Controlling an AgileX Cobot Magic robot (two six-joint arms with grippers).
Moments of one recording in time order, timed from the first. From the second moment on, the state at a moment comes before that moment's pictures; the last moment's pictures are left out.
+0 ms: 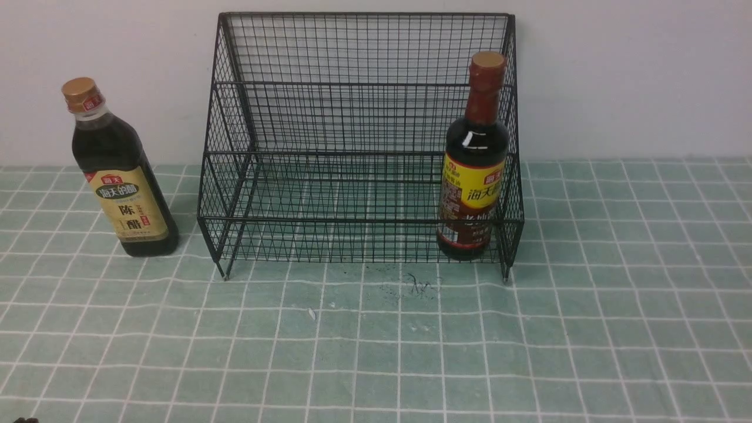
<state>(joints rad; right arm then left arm) 0.40 0.20 -0.29 -0.09 0.16 -0.01 -0.03 -0.01 0.03 0.05 0.38 -0.01</state>
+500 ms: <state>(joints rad) 0.05 -0.01 0.03 -0.05 0.30 0.08 -0.03 -0.01 0.03 0.05 0.38 -0.01</state>
